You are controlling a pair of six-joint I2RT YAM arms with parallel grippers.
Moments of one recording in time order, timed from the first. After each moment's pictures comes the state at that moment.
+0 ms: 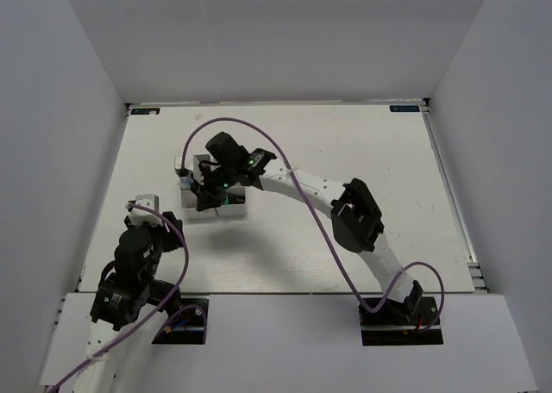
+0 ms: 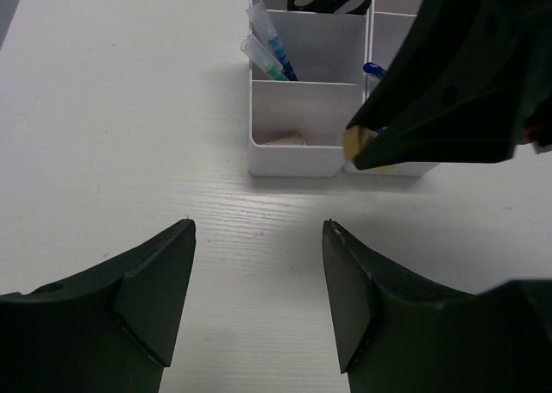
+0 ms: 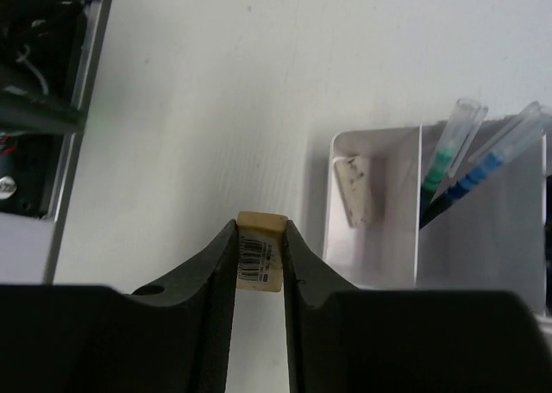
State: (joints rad) left arm -0.30 0.18 0.56 -0.74 -0.30 -0.20; right arm 1.02 2.25 2.06 -0.54 -0.66 -0.40
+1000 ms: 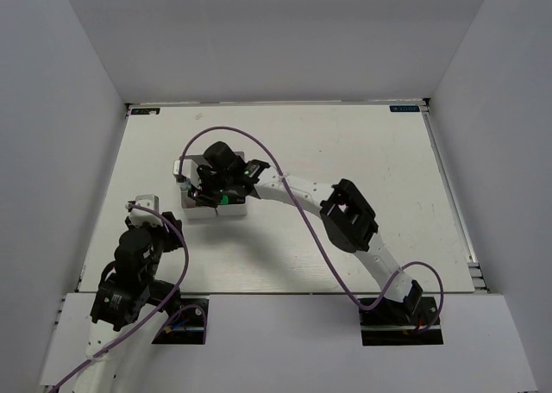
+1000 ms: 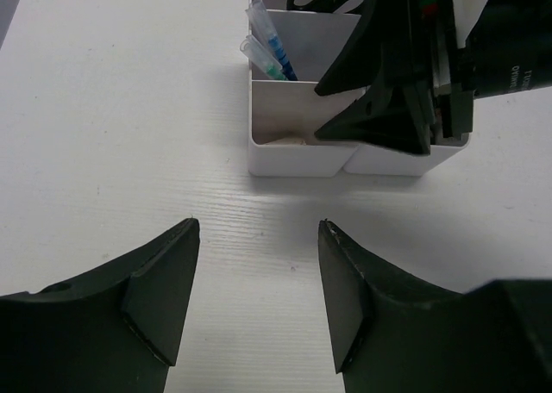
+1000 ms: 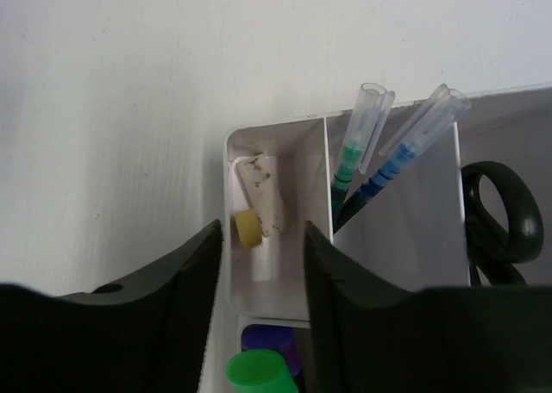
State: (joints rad) left arm -0.30 0.17 0.55 -0.74 -0.30 -0.20; right arm 1.04 2.31 1.99 -0.30 -0.43 -0.47
